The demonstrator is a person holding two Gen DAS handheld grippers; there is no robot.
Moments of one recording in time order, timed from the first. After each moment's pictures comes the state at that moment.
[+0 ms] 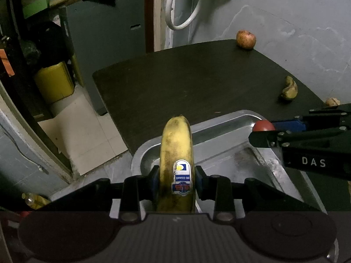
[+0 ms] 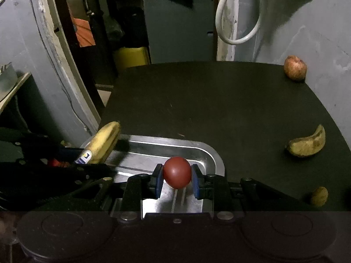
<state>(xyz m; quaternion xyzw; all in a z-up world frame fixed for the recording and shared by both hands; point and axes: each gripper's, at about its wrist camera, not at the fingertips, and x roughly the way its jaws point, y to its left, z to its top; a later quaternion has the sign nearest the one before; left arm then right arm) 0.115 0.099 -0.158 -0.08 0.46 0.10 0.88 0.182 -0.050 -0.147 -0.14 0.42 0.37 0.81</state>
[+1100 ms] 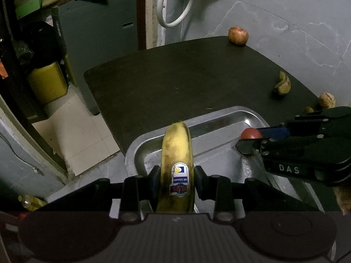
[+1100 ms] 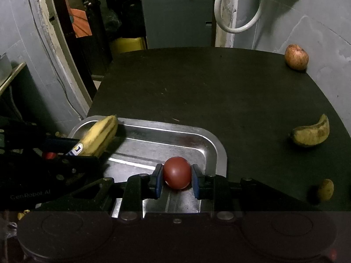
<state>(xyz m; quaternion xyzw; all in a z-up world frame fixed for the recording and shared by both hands) 0.117 0.095 -0.159 -0.08 0.46 0.08 0.88 0.184 -0.042 -0.165 -0.16 0.44 0.37 0.81</state>
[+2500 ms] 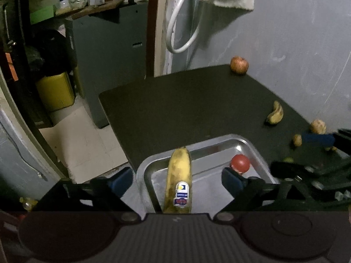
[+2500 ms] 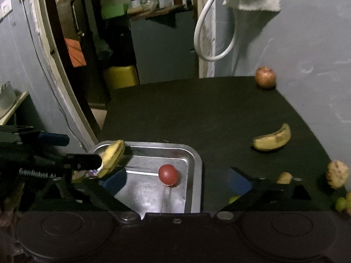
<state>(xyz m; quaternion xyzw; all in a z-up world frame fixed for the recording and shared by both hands) 0.097 0.096 -0.113 -0.10 0.41 0.10 0.90 0.149 -0.103 -0.094 -0.10 0.39 0.35 0.85</state>
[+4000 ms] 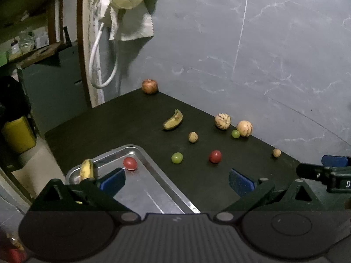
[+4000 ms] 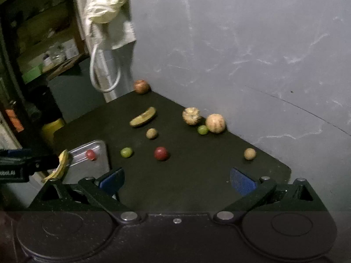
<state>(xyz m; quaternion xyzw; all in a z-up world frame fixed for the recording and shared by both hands) 0.039 -0.064 -0.039 -0.03 0.35 -0.04 0.93 0.013 -0.330 -0.031 0.04 0.37 0.11 0.92</state>
